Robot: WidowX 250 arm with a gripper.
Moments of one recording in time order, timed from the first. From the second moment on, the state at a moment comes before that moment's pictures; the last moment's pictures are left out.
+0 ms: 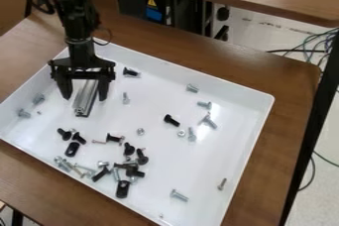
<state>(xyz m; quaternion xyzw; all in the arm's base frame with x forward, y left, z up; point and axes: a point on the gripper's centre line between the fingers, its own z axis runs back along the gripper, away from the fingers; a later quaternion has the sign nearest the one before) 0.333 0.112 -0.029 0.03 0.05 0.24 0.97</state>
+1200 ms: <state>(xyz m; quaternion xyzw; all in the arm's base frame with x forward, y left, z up) 0.332 0.107 -0.029 0.04 0.05 0.14 0.99</state>
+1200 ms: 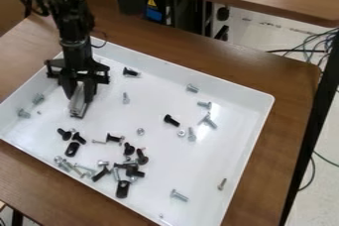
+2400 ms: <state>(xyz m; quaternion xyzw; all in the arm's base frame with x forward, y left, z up) 0.333 0.181 -0.008 0.08 0.01 0.10 0.99</state>
